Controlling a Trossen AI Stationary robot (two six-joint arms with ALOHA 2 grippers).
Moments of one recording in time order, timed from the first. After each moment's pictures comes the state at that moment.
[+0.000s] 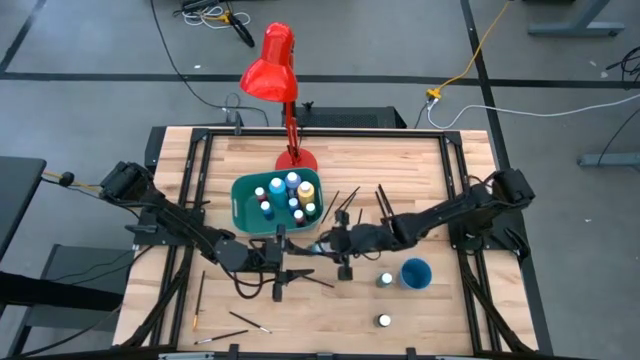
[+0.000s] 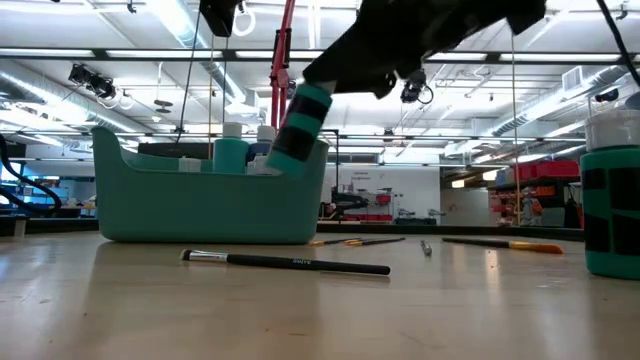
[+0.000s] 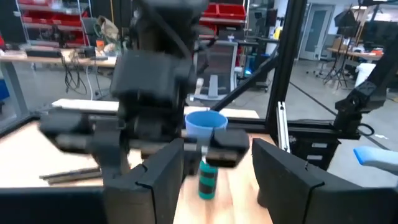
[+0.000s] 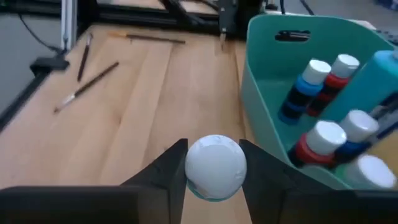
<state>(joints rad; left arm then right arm) -0.54 1.51 0.71 0.80 -0.56 -0.10 0.28 1.70 0.99 0.22 0.21 0.06</state>
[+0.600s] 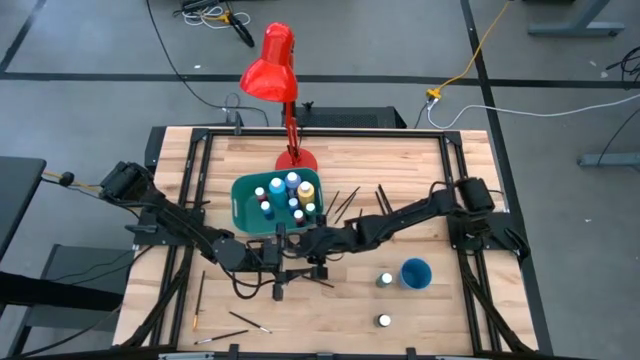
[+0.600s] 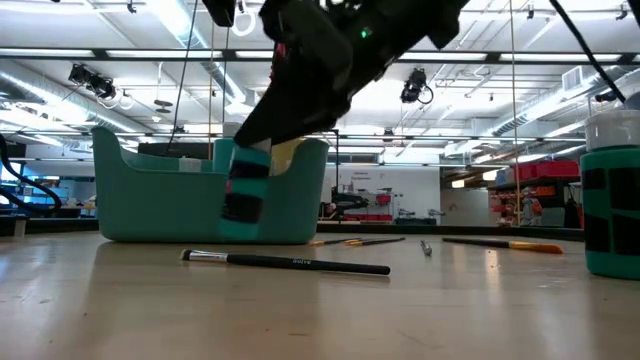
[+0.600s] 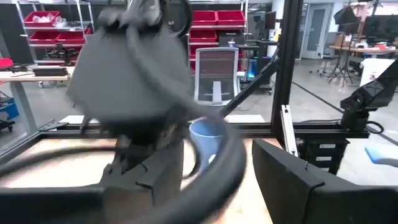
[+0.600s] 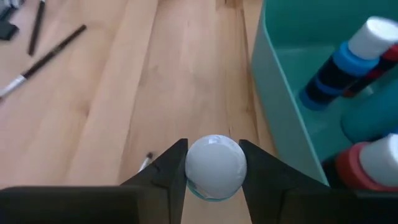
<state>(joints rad) -0.54 1.51 0.71 0.83 -0.57 -0.01 0.22 2.00 1.34 -0.05 0.16 0.07</state>
